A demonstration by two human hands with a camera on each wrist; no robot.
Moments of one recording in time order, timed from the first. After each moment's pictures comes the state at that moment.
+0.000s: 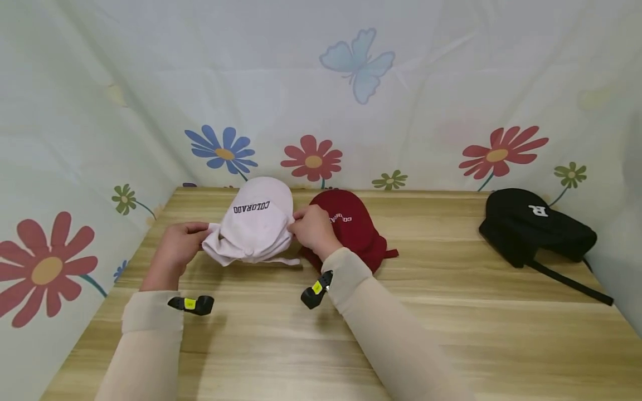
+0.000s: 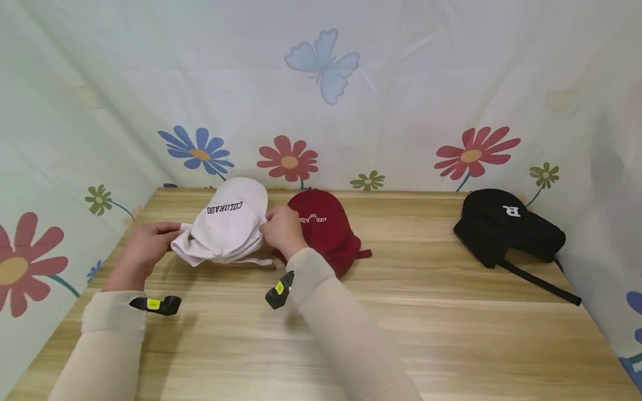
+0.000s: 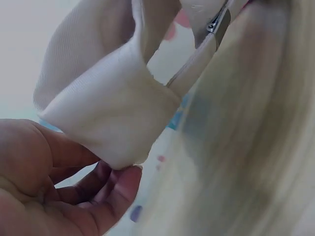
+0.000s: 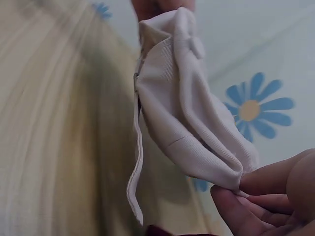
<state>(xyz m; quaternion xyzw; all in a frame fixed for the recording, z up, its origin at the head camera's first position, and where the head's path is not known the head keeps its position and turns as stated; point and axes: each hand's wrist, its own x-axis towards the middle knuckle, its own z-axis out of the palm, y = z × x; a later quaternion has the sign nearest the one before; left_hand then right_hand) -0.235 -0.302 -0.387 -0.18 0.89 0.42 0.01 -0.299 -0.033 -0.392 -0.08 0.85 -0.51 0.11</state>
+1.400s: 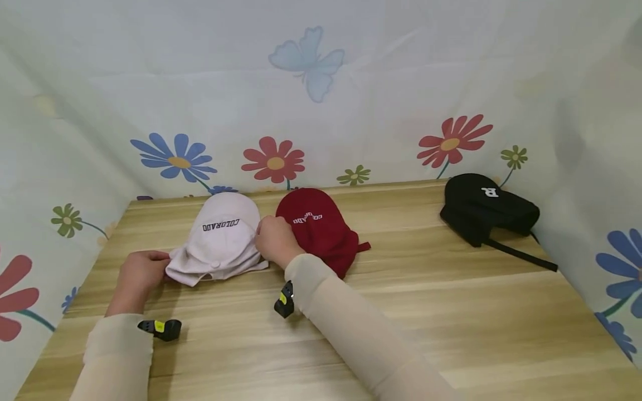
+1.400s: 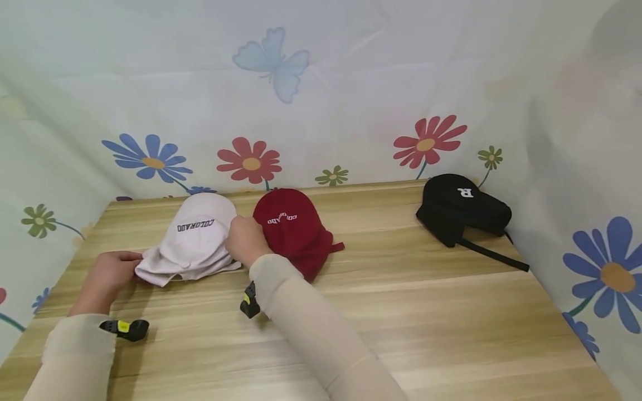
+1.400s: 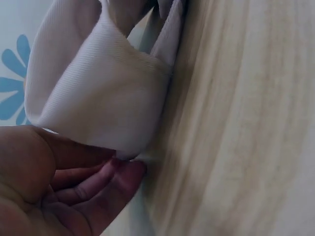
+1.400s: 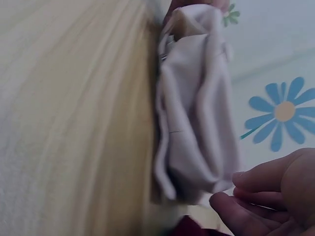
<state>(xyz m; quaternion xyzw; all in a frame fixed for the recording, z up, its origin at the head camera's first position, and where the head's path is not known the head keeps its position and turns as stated) -0.244 -0.319 -0.427 -0.19 0.95 0.26 0.05 -0.298 -0.040 -0.408 -0.15 0.94 -0.31 0.05</state>
